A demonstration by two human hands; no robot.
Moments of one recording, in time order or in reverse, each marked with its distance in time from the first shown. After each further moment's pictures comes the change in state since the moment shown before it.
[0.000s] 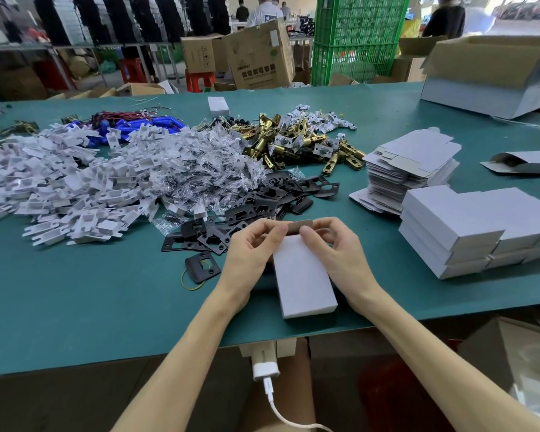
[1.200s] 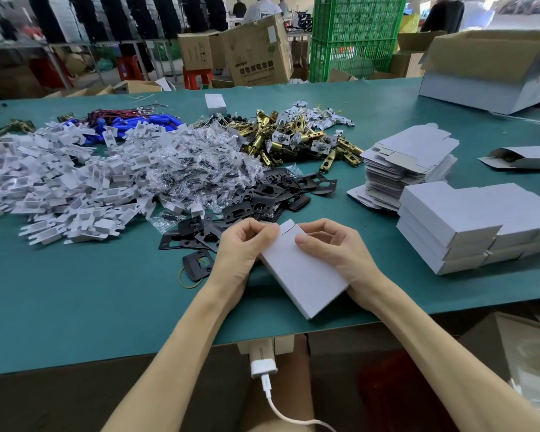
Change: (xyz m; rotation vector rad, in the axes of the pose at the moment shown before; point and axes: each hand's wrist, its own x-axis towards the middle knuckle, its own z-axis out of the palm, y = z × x) left_hand 0.004 0.001 -0.004 -0.171 0.057 -0.112; right_hand -0.006 -0.013 -0.013 0.263 -0.241 0.182
